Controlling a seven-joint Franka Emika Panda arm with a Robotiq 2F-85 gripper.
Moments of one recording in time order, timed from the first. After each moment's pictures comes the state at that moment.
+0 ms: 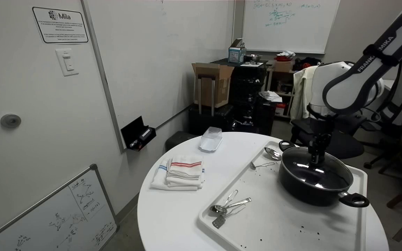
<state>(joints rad) -0.10 0.57 -0.08 -2.17 0.03 2.59 -0.02</state>
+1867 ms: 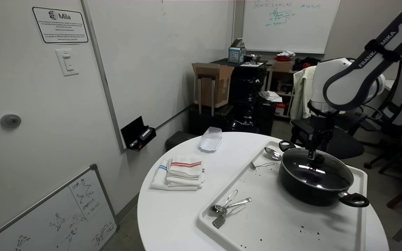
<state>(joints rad) -0.11 0.55 -0.08 -2.17 0.04 2.58 -0.02</state>
